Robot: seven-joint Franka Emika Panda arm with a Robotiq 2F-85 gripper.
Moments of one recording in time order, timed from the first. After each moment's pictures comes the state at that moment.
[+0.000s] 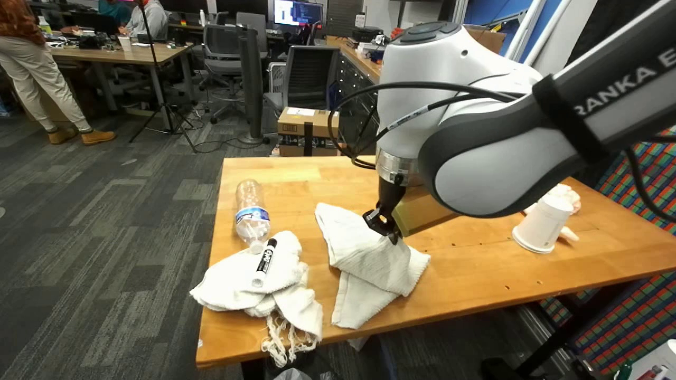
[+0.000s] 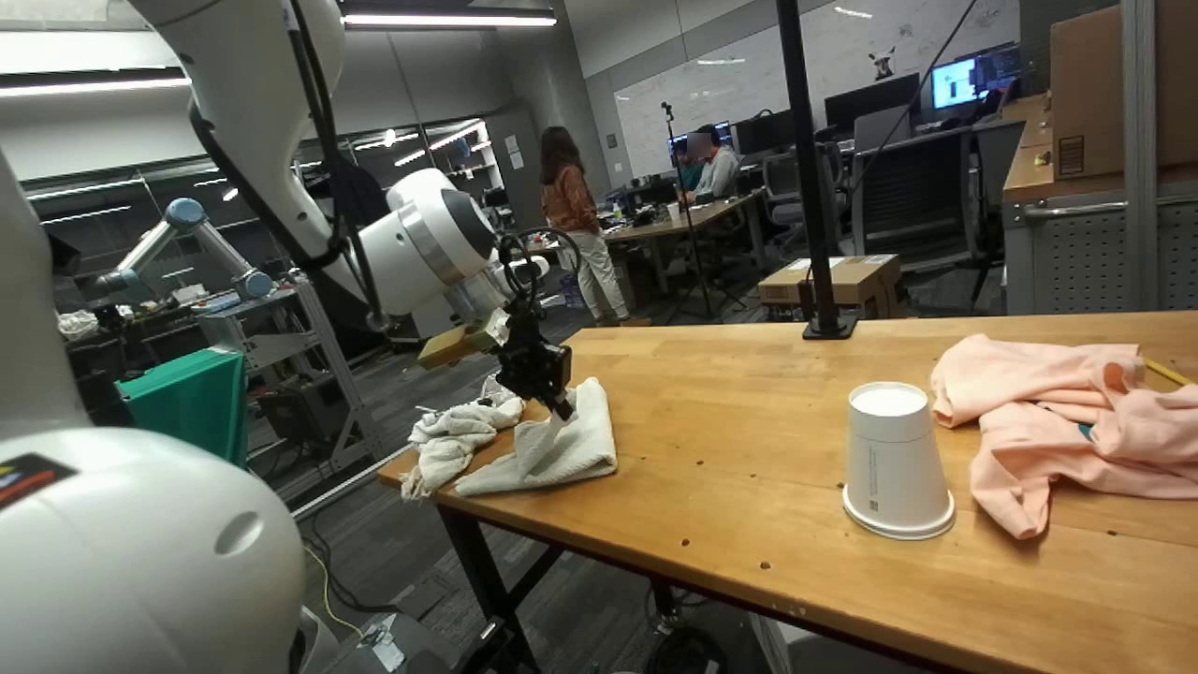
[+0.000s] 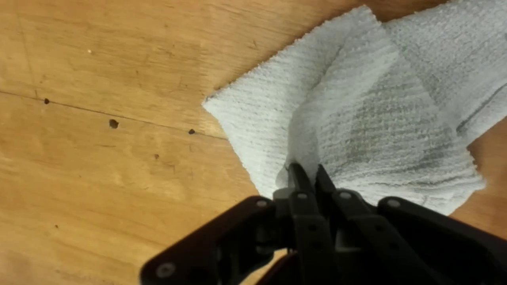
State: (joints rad) arm 0.25 0.05 0.25 -2.44 -0.47 2.49 0.68
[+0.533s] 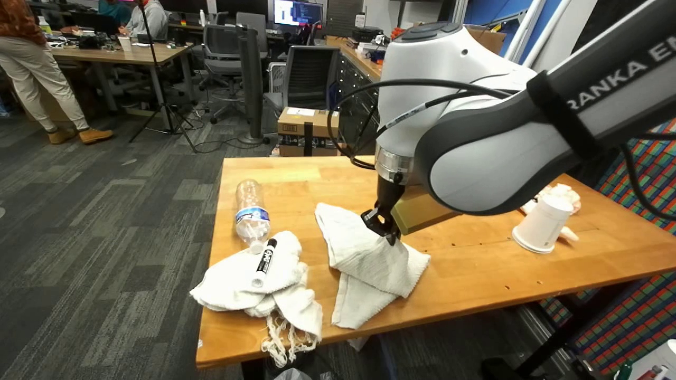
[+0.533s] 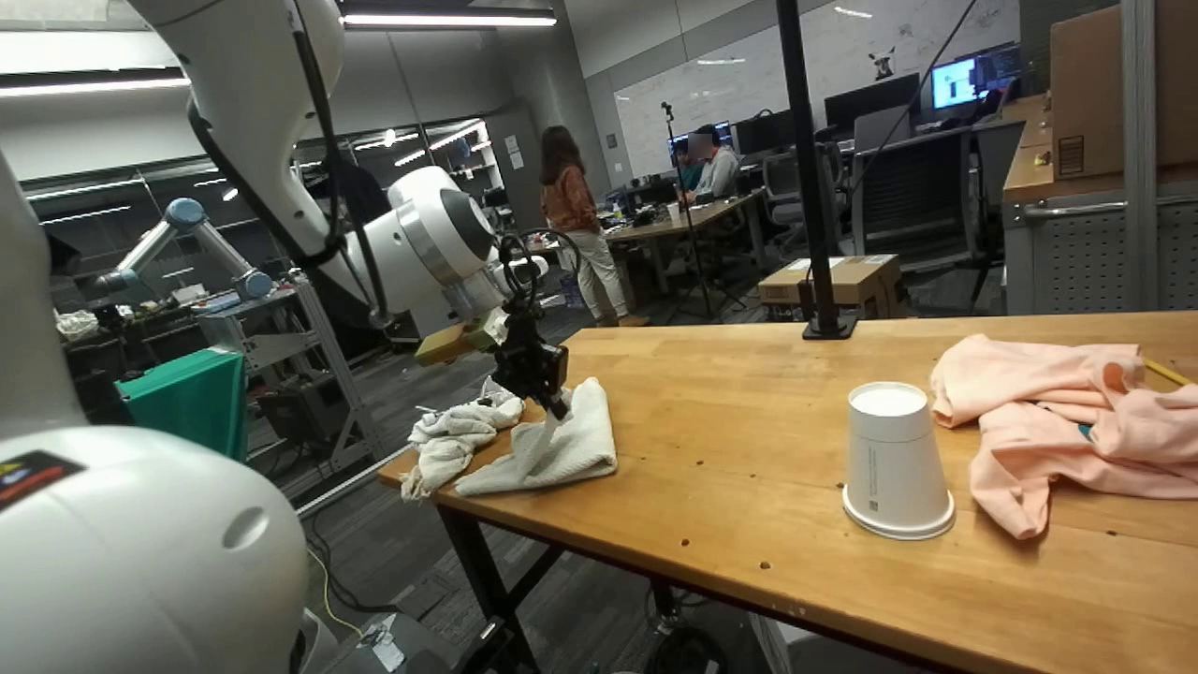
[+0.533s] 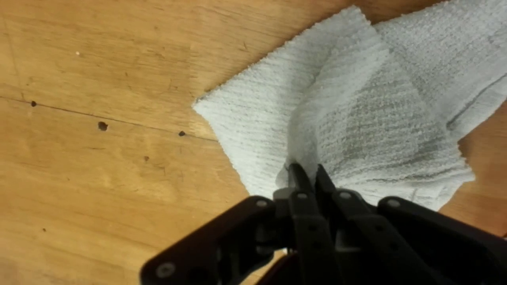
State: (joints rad) arm 0.27 0.04 0.24 -2.44 -0.43 2.49 0.64
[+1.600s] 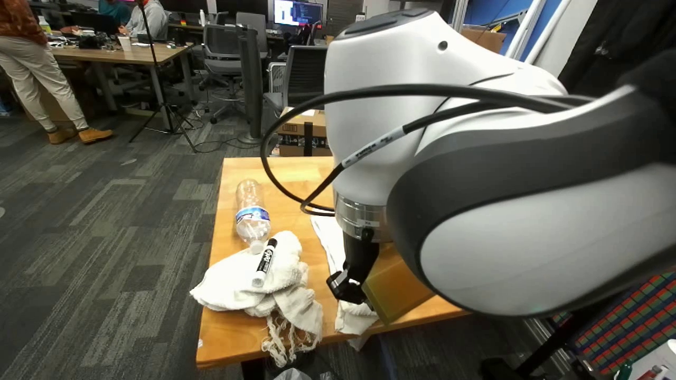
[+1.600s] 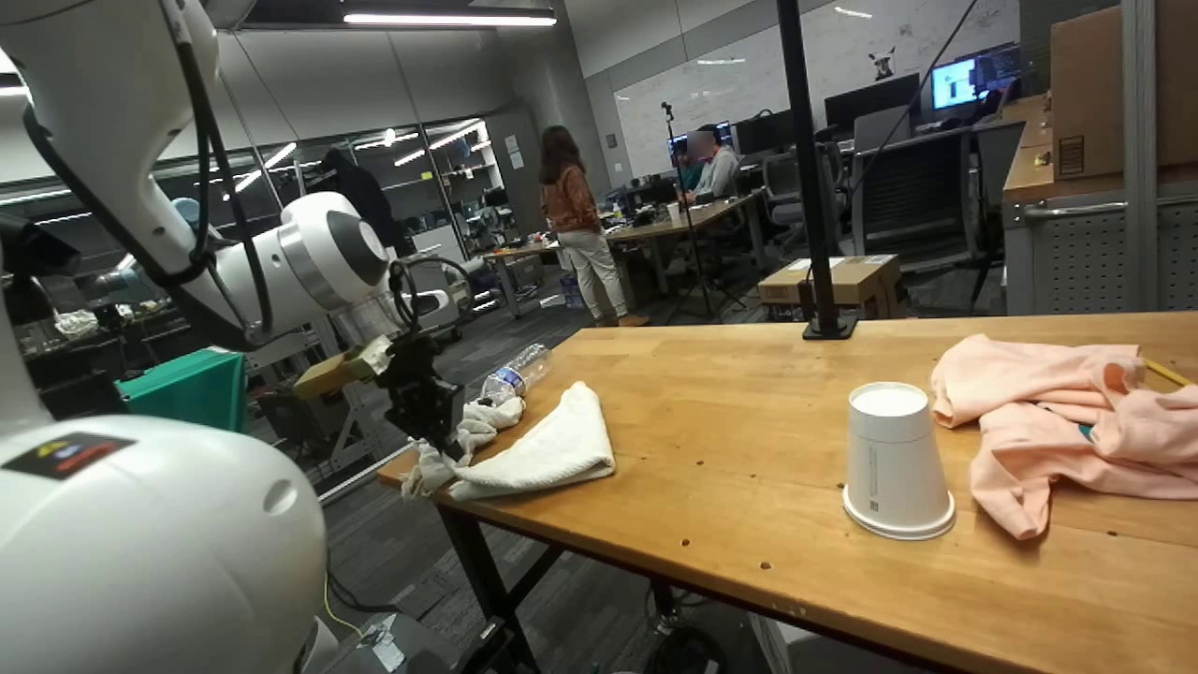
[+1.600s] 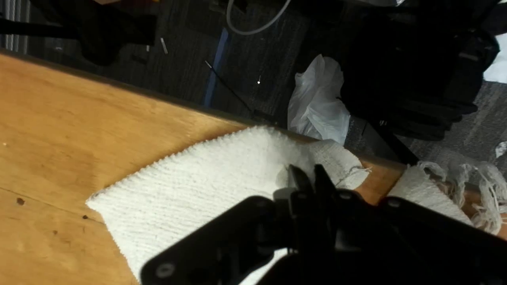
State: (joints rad) arm 0.38 -0.05 0.42 -2.52 -0.22 2.37 0.66
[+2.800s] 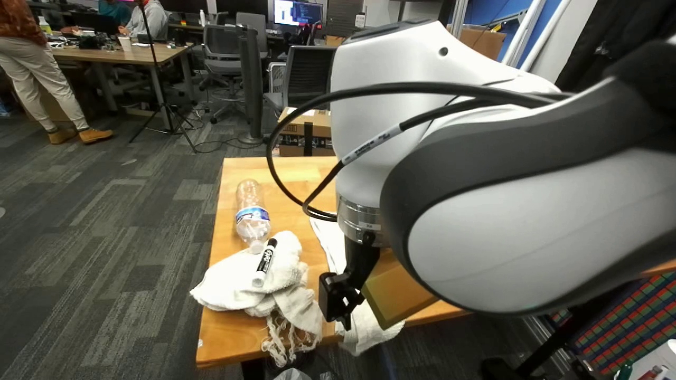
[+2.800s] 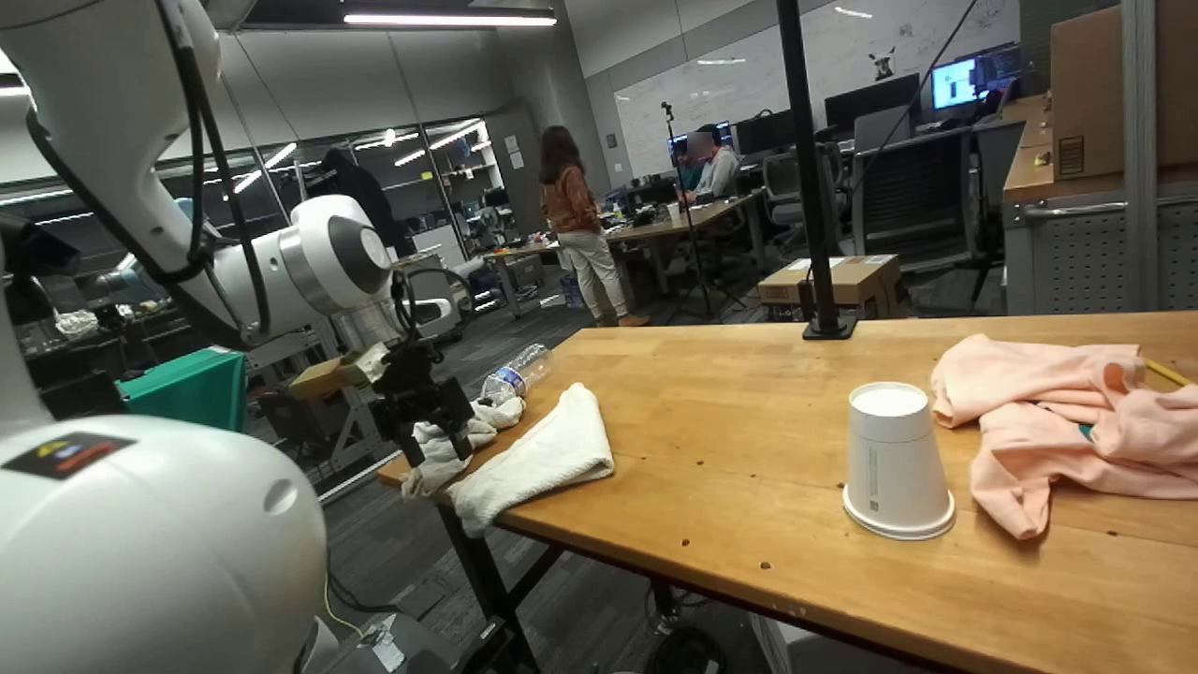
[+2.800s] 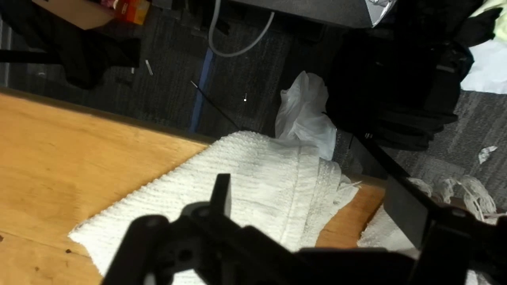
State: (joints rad) arm 0.38 -0.05 0.42 -2.54 -0.13 2.37 0.62
